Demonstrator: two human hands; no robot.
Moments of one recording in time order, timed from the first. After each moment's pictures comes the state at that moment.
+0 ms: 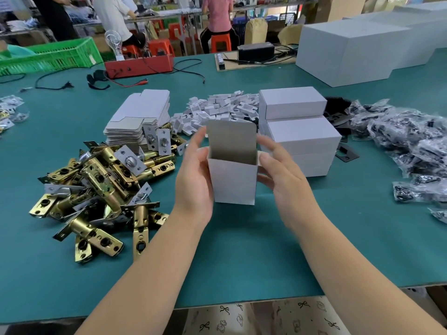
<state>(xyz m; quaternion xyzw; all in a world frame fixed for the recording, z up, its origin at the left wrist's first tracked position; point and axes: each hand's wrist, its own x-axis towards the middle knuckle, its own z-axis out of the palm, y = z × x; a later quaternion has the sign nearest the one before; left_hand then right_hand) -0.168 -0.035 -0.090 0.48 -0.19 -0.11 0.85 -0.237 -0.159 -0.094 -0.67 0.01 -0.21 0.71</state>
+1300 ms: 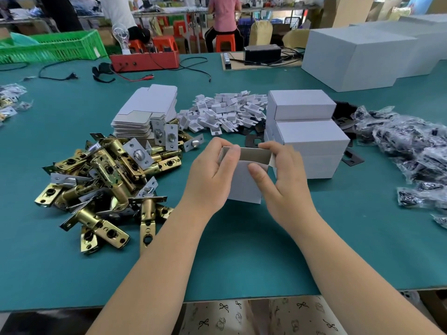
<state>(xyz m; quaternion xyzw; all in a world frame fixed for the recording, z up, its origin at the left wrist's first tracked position) -0.171 -0.026 -0.086 0.77 -0.28 0.07 0.57 -0.237 -0.152 -0.101 -0.86 0.01 -0.33 0.40</state>
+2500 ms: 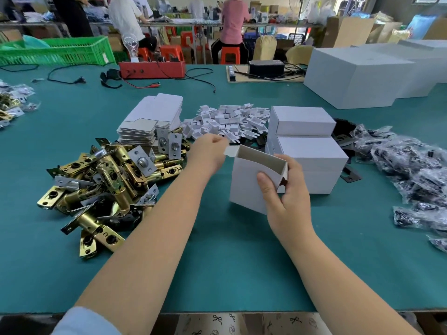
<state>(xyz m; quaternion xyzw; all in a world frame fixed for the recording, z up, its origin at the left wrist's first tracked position) -0.099 -0.048 -0.062 0.84 -0.08 -0.06 0.54 -0.235 -0.151 -0.108 -0.77 0.03 -0.35 0.53</state>
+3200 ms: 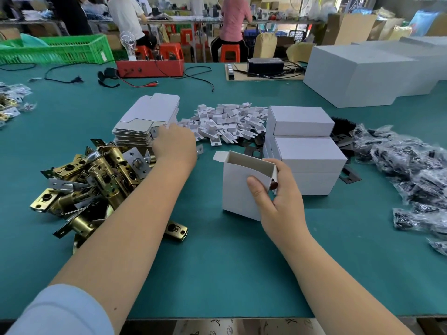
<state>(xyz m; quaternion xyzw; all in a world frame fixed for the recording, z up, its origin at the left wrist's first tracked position) -0.067 -0.020 -0.060 0.99 -0.09 0.12 -0.05 -0.232 -0.154 -0.109 -0.80 0.05 -0.30 0.52</state>
